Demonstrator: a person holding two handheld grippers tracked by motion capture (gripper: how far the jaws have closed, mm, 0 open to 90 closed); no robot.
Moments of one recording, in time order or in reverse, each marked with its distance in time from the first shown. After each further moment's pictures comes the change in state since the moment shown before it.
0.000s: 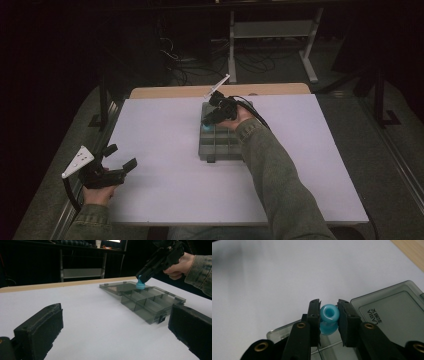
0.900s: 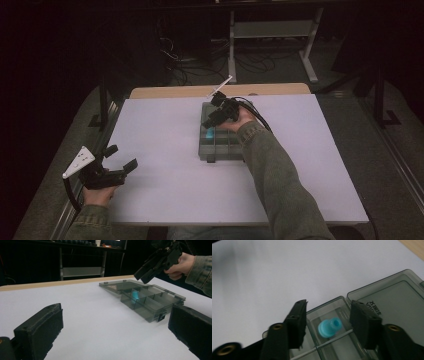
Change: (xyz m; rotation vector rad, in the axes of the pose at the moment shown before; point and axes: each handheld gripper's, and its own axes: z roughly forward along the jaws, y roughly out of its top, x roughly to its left) left arm -0.001 -0.001 0.000 0.015 0.001 -0.003; right arm -0.006 -0.008 0.000 -0.004 -0.010 0.069
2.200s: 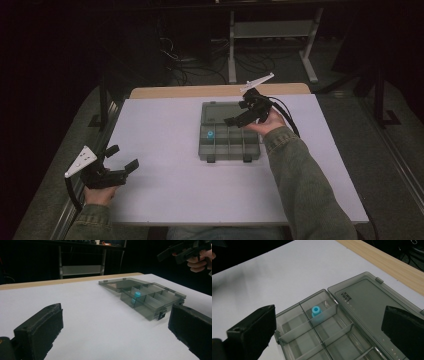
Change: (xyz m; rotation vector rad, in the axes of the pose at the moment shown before) left arm -0.001 0.000 0.003 0.011 -0.002 0.007; right arm 0.001 -0.049 -0.082 -0.190 -0.053 0.115
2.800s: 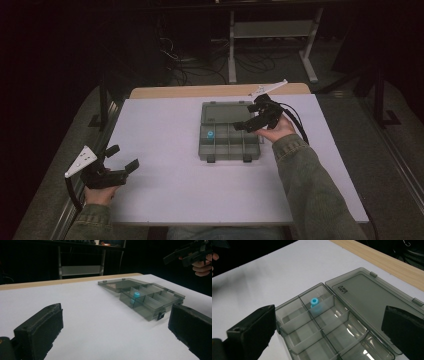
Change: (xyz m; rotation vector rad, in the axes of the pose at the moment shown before) left arm -0.001 0.000 0.000 0.000 -0.009 0.003; right arm -0.001 -0.025 -0.019 -0.050 -0.016 0.032
